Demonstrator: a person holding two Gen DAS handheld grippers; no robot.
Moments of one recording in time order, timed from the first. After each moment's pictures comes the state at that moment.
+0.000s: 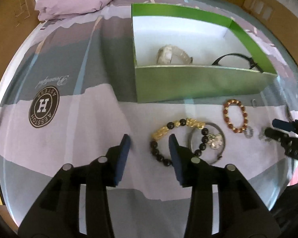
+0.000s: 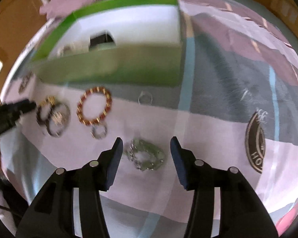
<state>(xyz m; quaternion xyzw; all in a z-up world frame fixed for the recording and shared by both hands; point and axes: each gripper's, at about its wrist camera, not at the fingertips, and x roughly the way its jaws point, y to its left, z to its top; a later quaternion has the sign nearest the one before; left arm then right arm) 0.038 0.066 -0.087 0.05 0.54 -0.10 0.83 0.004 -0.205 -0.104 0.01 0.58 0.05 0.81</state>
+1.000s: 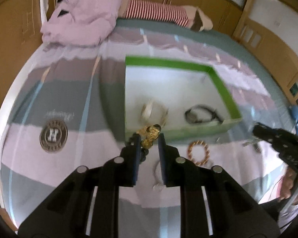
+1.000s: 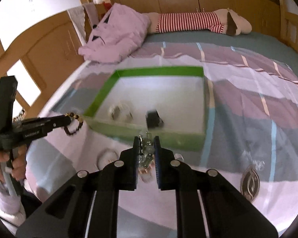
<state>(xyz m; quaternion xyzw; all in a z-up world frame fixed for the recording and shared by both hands) 0.041 0.064 0.015 -0.02 0.46 -0.14 0.88 0.006 -0.194 0.011 0.08 0.42 0.15 0.89</state>
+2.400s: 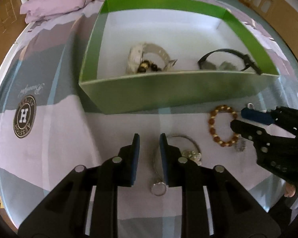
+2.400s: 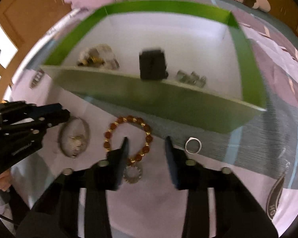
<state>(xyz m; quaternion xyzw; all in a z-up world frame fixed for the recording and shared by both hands) 0.064 0.021 -0.099 0.05 0.56 -0.11 0.82 0.056 -0.153 -0.108 -0.02 0.56 0.13 0.82</state>
